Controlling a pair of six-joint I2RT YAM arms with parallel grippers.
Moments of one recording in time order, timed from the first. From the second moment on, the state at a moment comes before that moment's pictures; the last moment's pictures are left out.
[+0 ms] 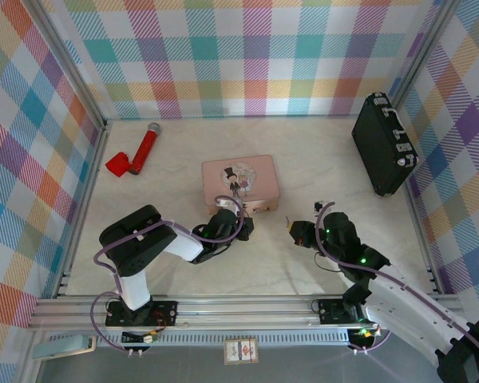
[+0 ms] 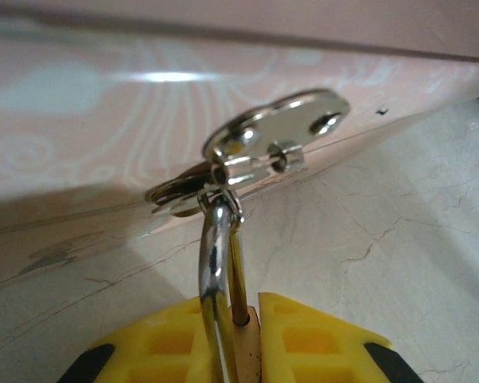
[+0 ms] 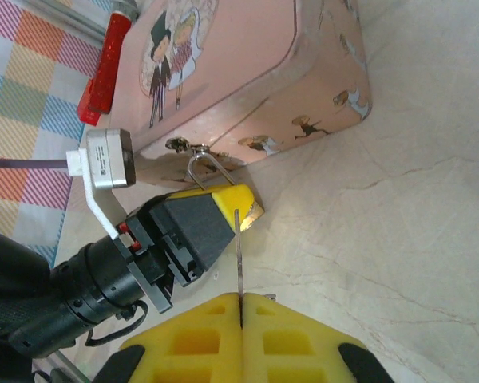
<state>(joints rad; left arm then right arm) -0.86 1.81 0.57 0.70 -0.09 -0.72 0.63 0.67 0.35 -0.19 -0.14 0.87</state>
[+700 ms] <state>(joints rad) -0.83 1.72 0.61 0.54 0.06 -0.81 0.63 1.11 0.24 0.29 -0.43 1.02</state>
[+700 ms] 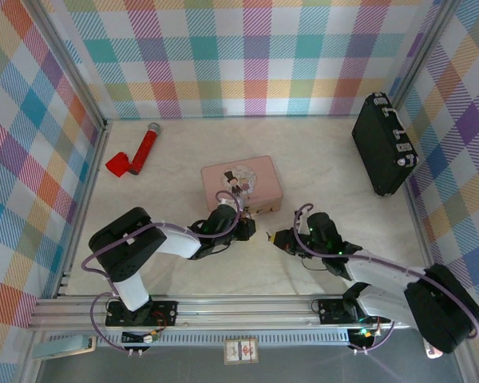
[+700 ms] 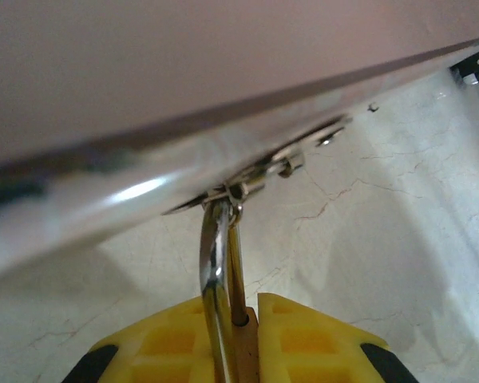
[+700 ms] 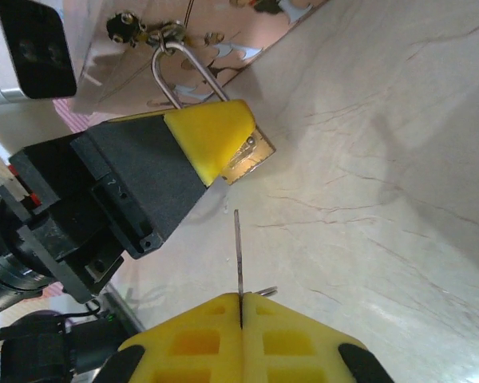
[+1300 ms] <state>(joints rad) -0.80 1.71 0.57 0.64 0.14 -0.99 0.63 1.32 0.24 0.59 -0.54 1.13</state>
